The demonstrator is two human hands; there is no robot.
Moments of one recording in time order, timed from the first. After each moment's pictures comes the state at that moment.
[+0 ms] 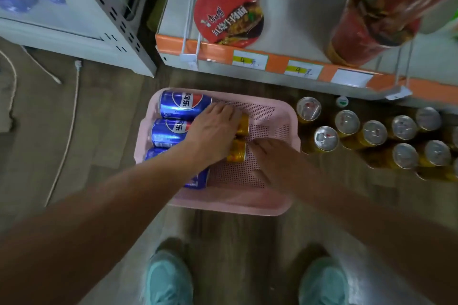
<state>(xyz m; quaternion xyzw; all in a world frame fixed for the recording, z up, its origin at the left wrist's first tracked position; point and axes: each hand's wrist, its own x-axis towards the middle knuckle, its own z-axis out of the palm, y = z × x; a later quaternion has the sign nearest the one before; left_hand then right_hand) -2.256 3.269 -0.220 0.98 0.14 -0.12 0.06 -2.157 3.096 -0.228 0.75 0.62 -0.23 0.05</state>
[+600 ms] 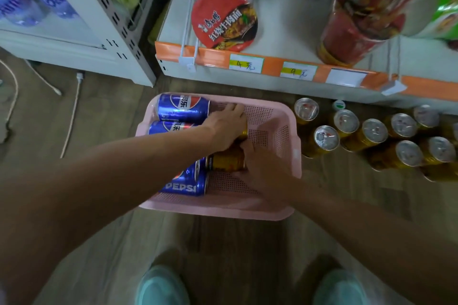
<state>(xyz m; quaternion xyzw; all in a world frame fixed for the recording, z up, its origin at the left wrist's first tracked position) -2.221 3.271 -0.260 0.98 0.08 -0.19 -0.01 -2.186 3.108 -0.287 0.81 0.51 -0.25 -0.13</state>
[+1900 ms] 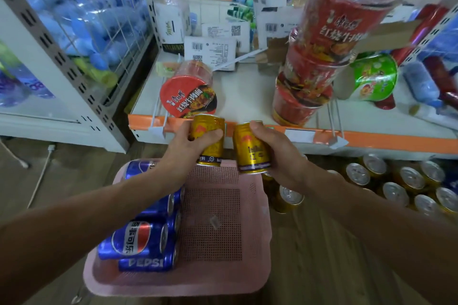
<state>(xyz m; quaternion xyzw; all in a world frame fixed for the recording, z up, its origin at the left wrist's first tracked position) -2.208 3.278 -0.165 0.60 0.34 0.12 0.72 -2.066 3.125 -0.163 0.58 0.13 -0.49 -0.63</state>
